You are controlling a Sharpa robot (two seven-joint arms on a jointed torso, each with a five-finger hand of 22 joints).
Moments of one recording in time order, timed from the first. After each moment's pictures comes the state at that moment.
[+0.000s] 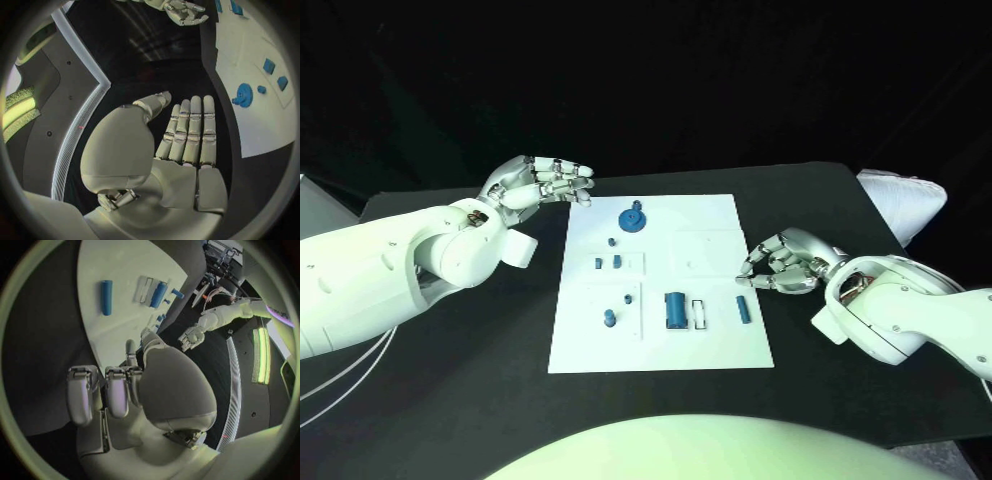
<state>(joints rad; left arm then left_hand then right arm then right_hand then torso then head) 1.17 -0.88 -0.04 1.43 -0.19 -0.11 0.38 1.33 -0.20 0.56 0.00 0.17 0.90 0.21 0.22 0.25 1.08 0.15 0.20 0.08 0.91 0.10 0.63 0.31 0.18 0.80 0.21 0.55 0.53 1.14 -1.15 -0.20 1.84 -1.02 -0.50 -0.23 1.37 -0.14 0.08 0.26 0.22 1.01 0.09 0.33 0.43 1.47 0.01 1.51 1.31 1.47 -0.06 1.54 1.31 0.02 1.46 0.04 1.51 1.31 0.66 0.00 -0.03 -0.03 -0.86</state>
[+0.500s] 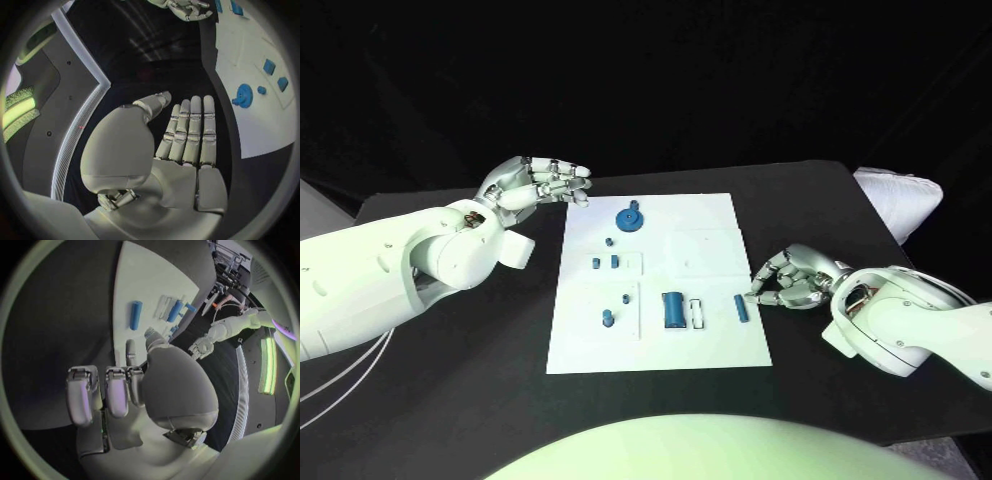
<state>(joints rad) 1.17 -0.88 -0.04 1.43 -0.19 -0.11 0.38 1.33 -0.20 0.56 0.00 0.17 0.90 0.21 0.22 0.25 1.08 0.15 0.20 0.08 0.91 0.10 0.63 0.31 0.18 0.80 0.21 0.55 0.53 1.10 -1.17 -0.20 1.84 -1.13 -0.46 -0.33 1.32 -0.16 0.06 0.29 0.23 1.03 0.09 0.33 0.43 1.47 0.01 1.51 1.31 1.46 -0.06 1.54 1.31 0.02 1.47 0.05 1.52 1.31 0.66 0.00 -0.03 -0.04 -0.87</state>
